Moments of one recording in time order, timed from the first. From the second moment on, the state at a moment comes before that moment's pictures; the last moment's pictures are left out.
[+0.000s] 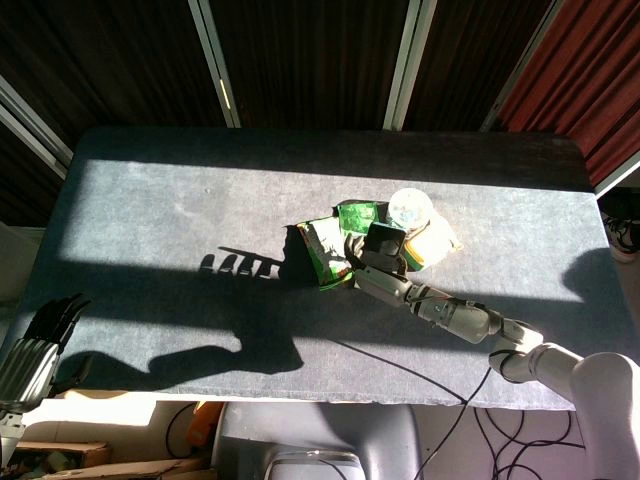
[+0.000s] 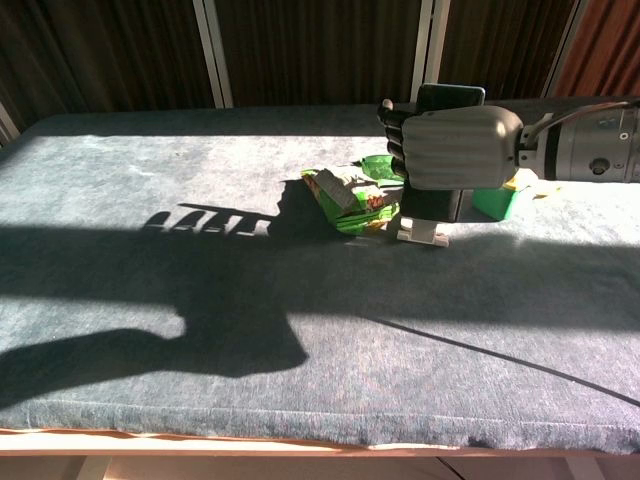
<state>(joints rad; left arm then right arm) -0.16 -1.08 0.04 -1.50 1.65 1.47 -0.21 0.94 -1.52 -0.02 -0.95 -1.90 0.97 -1.23</state>
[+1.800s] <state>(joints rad) -0.16 -1.08 0.05 -1.50 1.66 1.47 -0.21 0.92 -1.60 -0.01 -0.91 -1.84 0.92 -1.26</state>
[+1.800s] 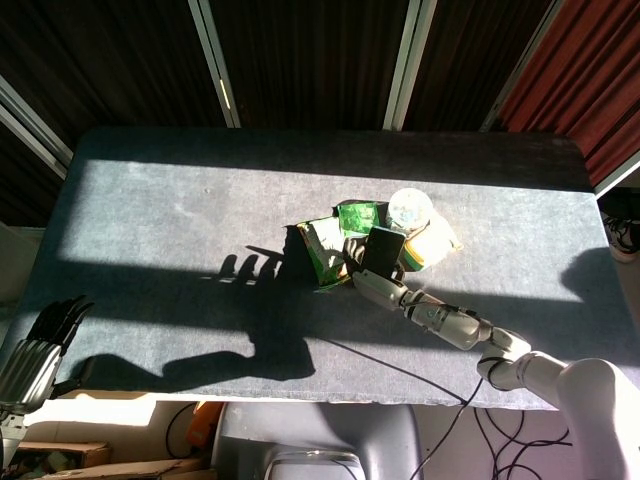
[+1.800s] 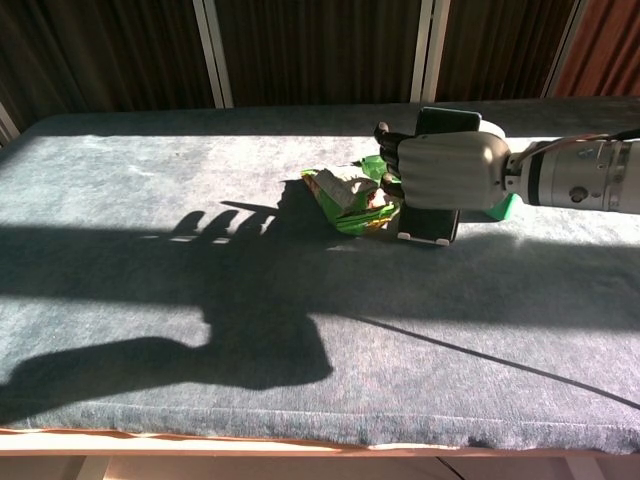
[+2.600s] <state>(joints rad) -0.16 -1.08 0.05 -1.50 1.66 1.47 -0.21 0.91 -1.58 0.00 -0.95 -1.81 0.92 -1.24</state>
